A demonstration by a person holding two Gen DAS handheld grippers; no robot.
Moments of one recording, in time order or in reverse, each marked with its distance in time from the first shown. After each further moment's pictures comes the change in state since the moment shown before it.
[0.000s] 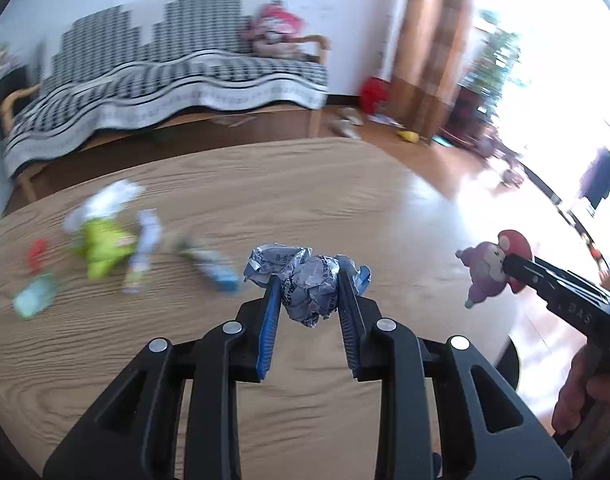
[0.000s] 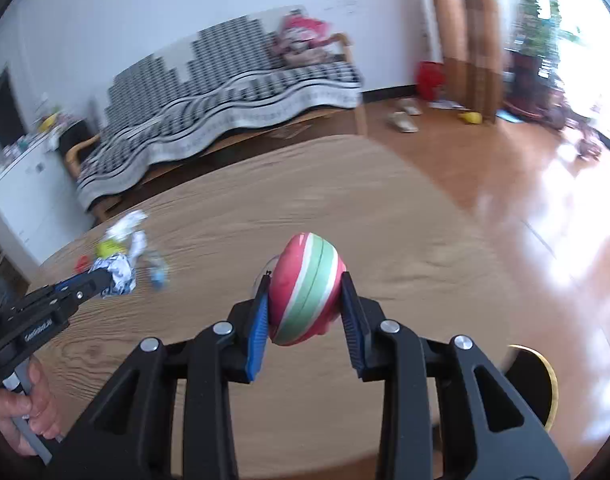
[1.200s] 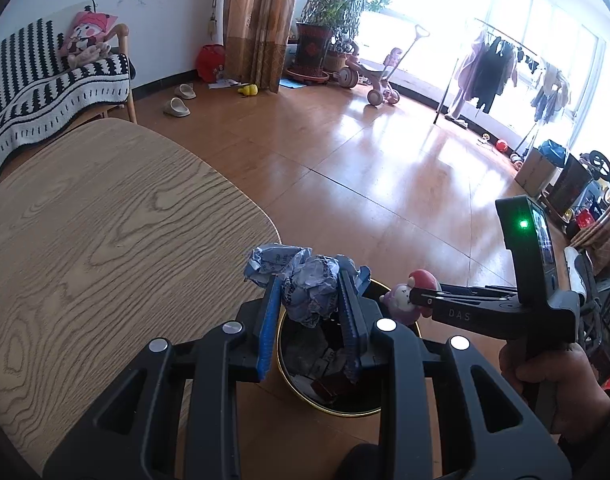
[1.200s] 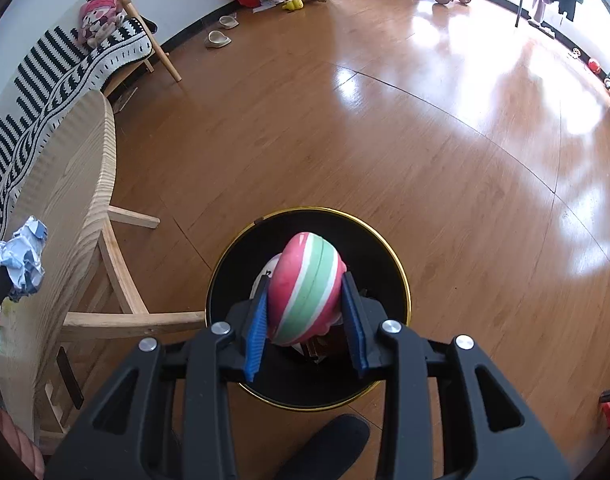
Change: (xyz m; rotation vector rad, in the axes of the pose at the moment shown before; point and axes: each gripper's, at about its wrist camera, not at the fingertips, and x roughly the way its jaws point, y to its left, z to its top) left arm 0.083 -0.276 -0.066 0.326 0.111 -0.351; right arm 0.002 -0.290 -0.125 0.407 0.304 -0.275
